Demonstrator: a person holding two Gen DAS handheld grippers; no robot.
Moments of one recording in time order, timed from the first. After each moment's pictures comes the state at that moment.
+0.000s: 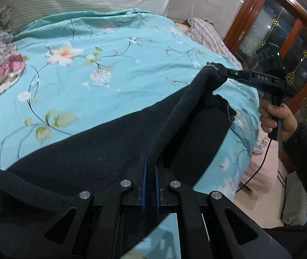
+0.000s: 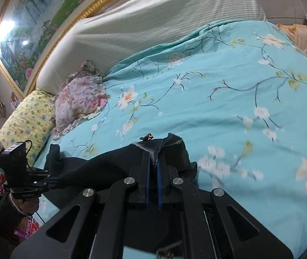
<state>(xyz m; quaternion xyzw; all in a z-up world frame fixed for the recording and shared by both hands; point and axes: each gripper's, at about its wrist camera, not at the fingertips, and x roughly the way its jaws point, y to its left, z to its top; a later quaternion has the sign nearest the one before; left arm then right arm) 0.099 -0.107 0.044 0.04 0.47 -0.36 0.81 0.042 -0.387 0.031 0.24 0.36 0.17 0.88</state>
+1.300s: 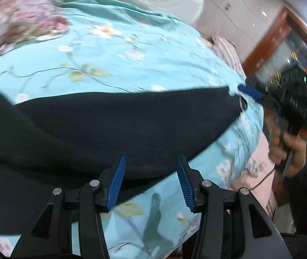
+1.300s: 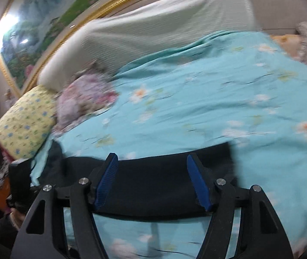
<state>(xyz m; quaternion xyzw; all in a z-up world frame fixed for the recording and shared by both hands) 0.044 -0.035 0.025 -0.07 0.48 -0.28 0.83 -0.016 -0.309 0.053 0.23 0.34 0.15 0.90</state>
